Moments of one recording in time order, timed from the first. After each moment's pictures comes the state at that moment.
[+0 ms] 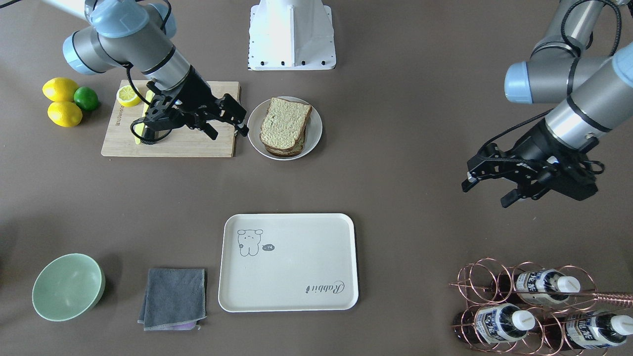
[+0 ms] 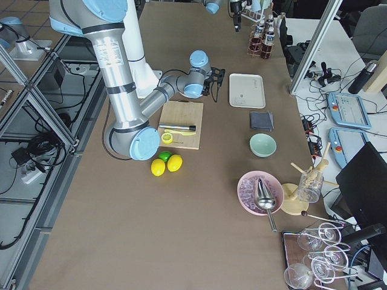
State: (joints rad) left arm -1.02 -1.99 -1.59 -2.21 -2.25 -0.89; right arm 0.67 -1.25 1.84 -0.99 1.95 1.55
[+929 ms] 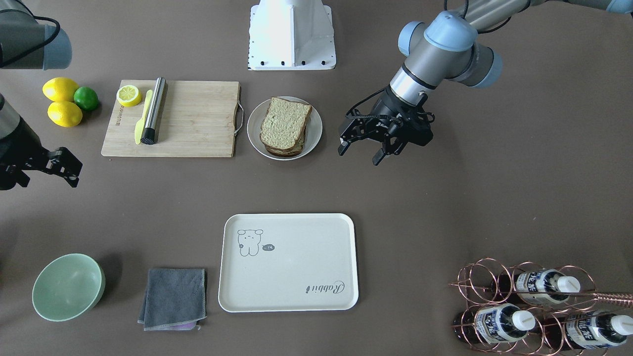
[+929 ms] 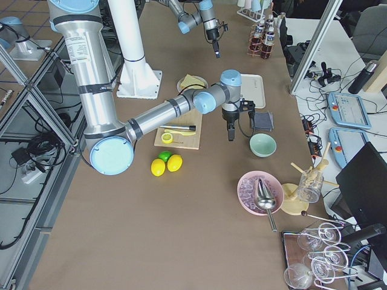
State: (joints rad) left arm -0.62 -2.00 -1.73 -2.27 -1.80 -1.32; right arm 1.06 -1.38 1.83 -1.52 2.07 0.69
